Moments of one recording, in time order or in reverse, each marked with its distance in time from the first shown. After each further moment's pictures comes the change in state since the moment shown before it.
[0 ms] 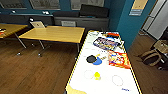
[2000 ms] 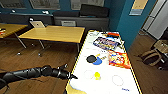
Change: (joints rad) left arm -0.732 0.346 -0.173 0.072 0.723 -0.527; right arm 0.056 0.274 -0.226 -0.057 -0.086 0.000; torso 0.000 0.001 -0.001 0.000
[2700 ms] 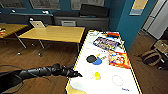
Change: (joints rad) left arm -0.001 0.164 -0.035 0.445 0.118 -0.479; right arm 0.015 0.019 -0.020 -0.001 -0.012 0.000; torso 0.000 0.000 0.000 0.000
